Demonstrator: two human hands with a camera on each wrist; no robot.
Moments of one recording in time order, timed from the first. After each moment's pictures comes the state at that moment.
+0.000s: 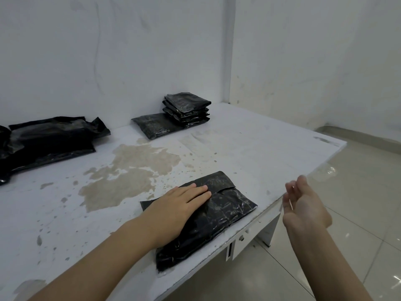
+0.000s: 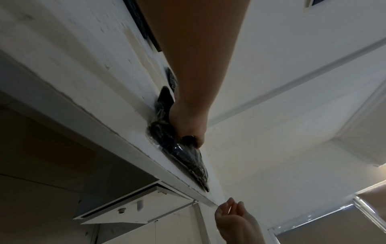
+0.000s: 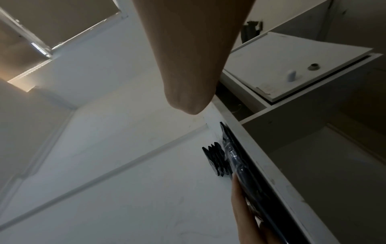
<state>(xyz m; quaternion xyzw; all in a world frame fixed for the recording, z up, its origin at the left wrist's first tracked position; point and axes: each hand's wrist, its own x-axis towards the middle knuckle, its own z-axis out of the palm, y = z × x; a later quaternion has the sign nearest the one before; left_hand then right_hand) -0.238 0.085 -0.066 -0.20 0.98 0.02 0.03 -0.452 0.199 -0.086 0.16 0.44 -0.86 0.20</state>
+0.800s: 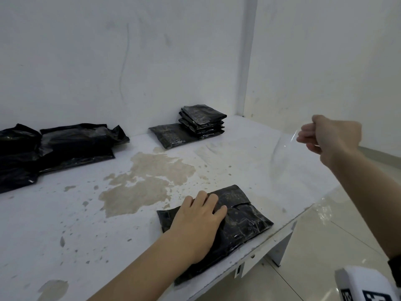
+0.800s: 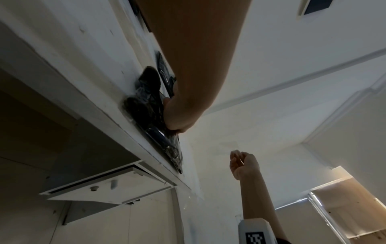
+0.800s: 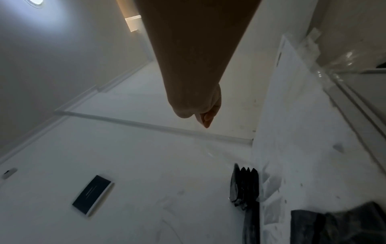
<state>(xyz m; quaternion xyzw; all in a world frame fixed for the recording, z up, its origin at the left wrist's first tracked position) -0.252 0.109 -0.052 -0.27 0.96 -0.11 0.06 -0.507 0.150 0.042 -0.14 0.66 -0.73 0.09</state>
